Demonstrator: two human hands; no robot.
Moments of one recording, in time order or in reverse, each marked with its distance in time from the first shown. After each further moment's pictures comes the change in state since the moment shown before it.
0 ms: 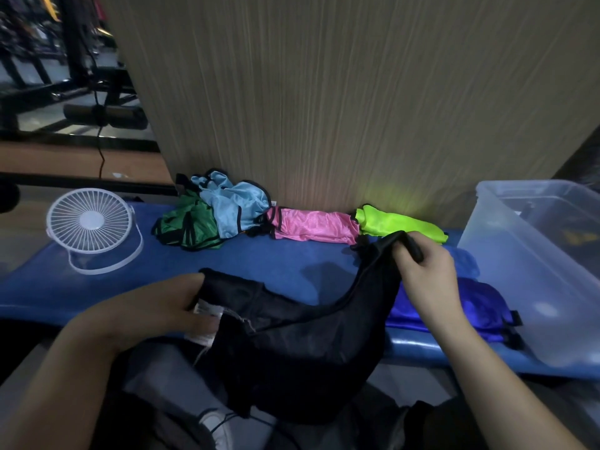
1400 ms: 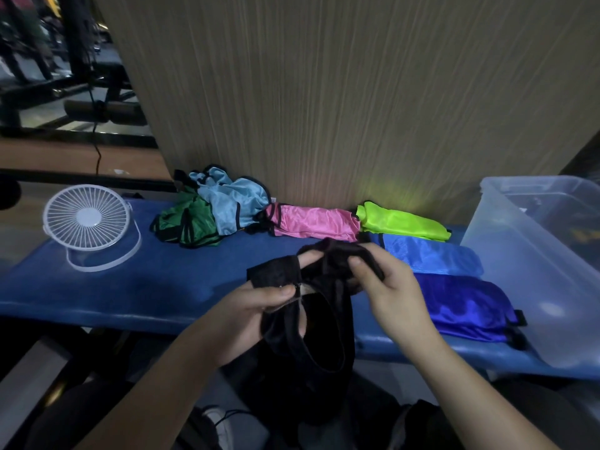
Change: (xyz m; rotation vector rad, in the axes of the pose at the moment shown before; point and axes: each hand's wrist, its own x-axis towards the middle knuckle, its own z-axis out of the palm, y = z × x) left_hand 0.051 0.027 0.090 -0.748 -0.089 0.149; right_hand -0.033 -0.028 0.027 0.366 -0.304 -0.069
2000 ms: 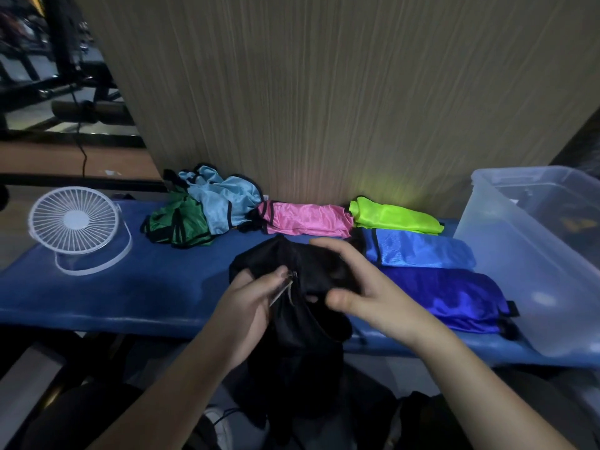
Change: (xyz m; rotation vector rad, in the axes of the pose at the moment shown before) left_hand 0.017 -0.015 0.022 -0.164 0.394 0.219; right_hand -0.002 -0.005 -0.013 0.064 -0.498 0.135
